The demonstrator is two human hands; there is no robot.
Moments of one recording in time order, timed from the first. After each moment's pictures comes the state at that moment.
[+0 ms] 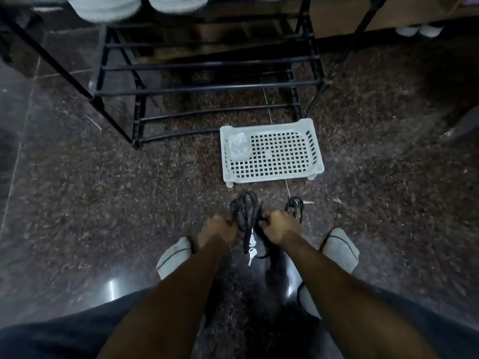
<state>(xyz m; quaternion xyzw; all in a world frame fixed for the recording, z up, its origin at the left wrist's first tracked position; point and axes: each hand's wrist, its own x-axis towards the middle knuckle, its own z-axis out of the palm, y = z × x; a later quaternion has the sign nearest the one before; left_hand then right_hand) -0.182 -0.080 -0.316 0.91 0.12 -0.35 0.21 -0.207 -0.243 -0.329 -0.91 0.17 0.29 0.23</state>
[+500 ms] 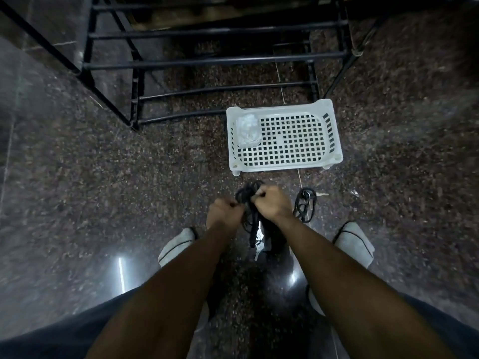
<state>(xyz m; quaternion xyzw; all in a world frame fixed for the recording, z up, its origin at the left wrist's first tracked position) -0.158 -0.085 -0.345 0.87 0.21 -0.29 0.34 -0.160 -0.217 -0.350 -0.84 0.26 0.26 0.41</state>
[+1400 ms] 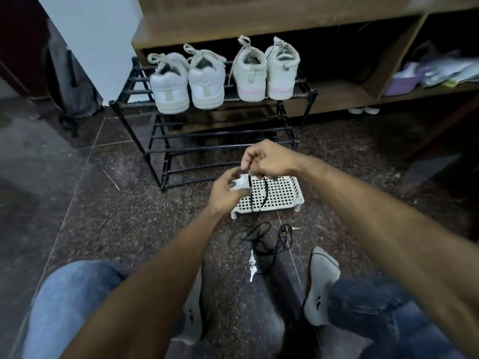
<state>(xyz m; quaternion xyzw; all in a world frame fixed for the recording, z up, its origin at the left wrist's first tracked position) -0.170 -0.091 -0.116 0.80 -0.04 -0.14 0.58 -0.175 -0.246 -0.018 -0.88 -0.05 0.16 0.44</state>
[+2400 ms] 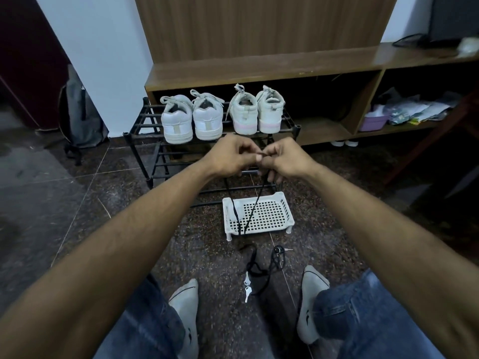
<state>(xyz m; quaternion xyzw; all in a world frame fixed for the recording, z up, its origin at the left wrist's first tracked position) -0.162 -0.100 0.052 0.84 -0.33 -0.09 0.42 -0.208 -0.269 0.036 -0.87 0.00 0.01 0.50</state>
